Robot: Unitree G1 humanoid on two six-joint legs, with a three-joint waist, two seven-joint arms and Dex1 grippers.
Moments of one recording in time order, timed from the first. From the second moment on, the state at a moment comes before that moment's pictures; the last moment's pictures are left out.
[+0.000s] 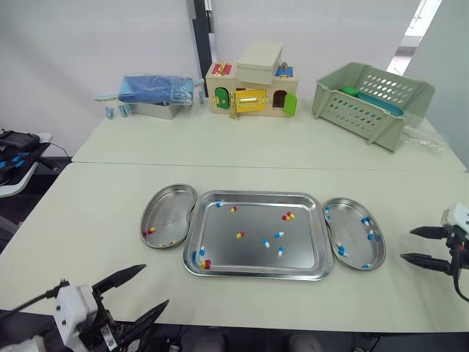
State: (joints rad) left arm 0.59 0.61 0.48 -0.40 -0.55 -0.01 -1.09; right arm 0.07 -1.09 -0.34 0.23 0.36 0.24 1.35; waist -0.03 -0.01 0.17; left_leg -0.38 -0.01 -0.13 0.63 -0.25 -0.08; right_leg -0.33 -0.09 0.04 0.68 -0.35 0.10
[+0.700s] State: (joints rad) left arm -0.21 1.07 0.03 -0.17 -0.43 0.22 -1.42; right arm 0.60 -0.69 -0.29 -0.66 0.45 0.19 1.18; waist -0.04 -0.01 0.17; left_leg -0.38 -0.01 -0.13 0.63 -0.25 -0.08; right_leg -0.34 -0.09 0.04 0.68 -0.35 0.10
